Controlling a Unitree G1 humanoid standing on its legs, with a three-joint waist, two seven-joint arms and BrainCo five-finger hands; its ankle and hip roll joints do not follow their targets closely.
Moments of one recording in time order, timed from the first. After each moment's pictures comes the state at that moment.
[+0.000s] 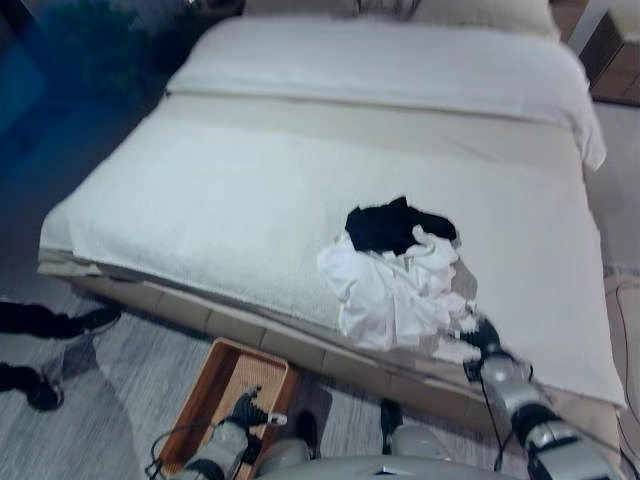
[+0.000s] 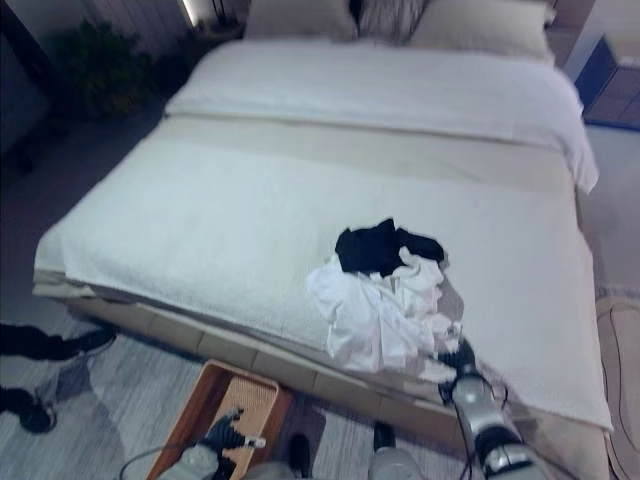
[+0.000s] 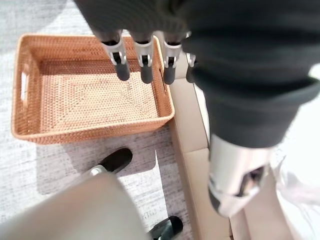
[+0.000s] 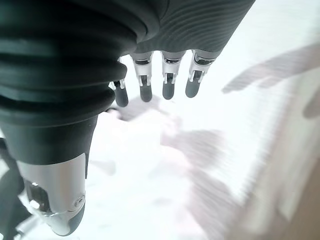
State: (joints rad) left arm -0.14 0.19 -0.33 1.16 0.07 -0.07 0.15; right arm -0.31 -0.40 0.18 0.97 0.04 -0.07 -0.28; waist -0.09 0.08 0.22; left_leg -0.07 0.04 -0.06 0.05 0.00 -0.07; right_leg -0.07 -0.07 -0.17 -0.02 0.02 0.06
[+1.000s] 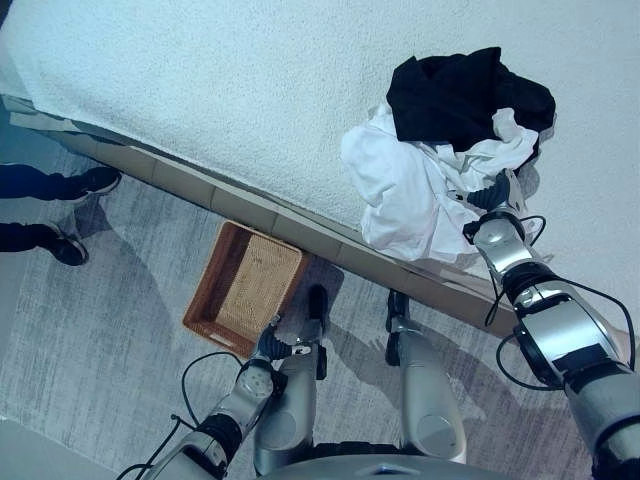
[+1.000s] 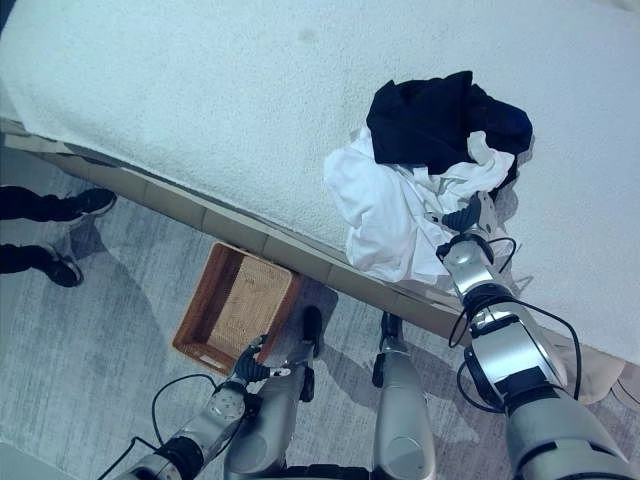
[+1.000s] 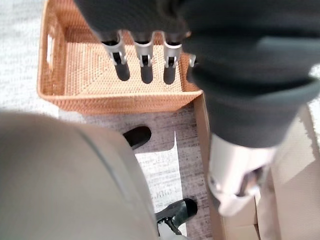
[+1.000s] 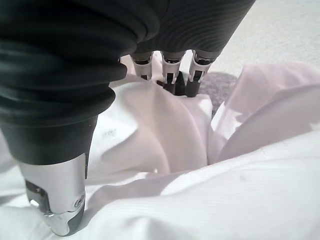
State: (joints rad) left arm -0.20 0.19 -0.50 0.91 -0.06 -0.13 0.31; right arm -0.93 -0.48 0.38 1.19 -0.02 -0.04 -0.52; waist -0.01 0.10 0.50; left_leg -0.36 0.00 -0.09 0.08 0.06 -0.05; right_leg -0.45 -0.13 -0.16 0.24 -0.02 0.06
